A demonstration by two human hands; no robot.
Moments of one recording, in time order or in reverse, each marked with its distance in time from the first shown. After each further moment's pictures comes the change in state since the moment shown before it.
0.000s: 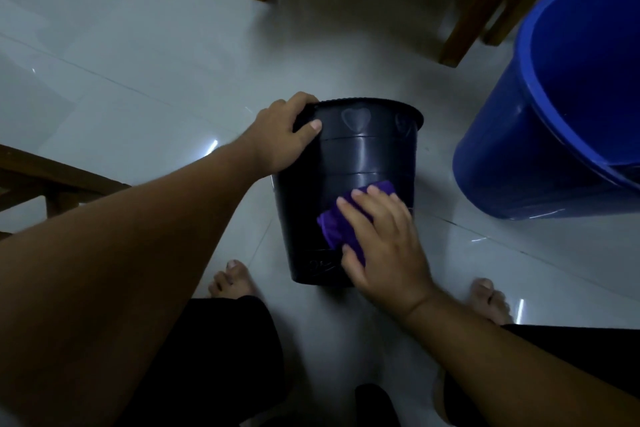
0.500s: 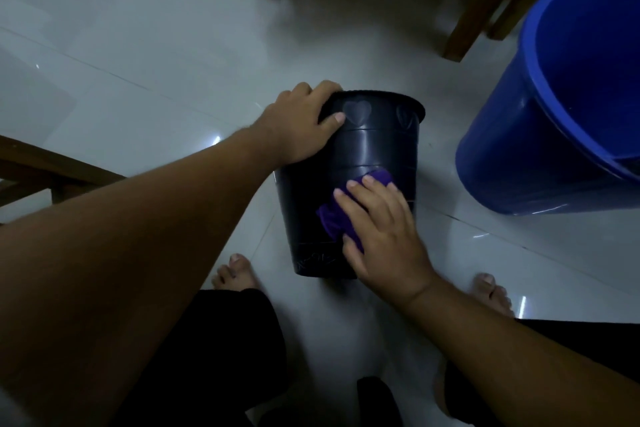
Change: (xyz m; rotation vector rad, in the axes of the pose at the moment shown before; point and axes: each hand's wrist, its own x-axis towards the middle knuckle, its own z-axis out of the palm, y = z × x) left_hand 0.001 0.032 0.001 0.241 -0.008 0.081; right_hand 0.007 0.002 0.005 -0.055 0.030 -0.061
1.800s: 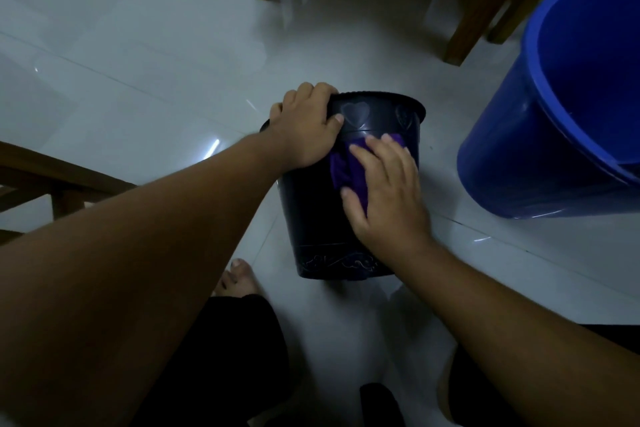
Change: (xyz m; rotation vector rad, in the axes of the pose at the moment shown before) left_hand 0.003 0.010 0.004 -0.012 0.055 -0.080; right_hand 0.049 0.008 -0.002 0.047 0.058 0.218
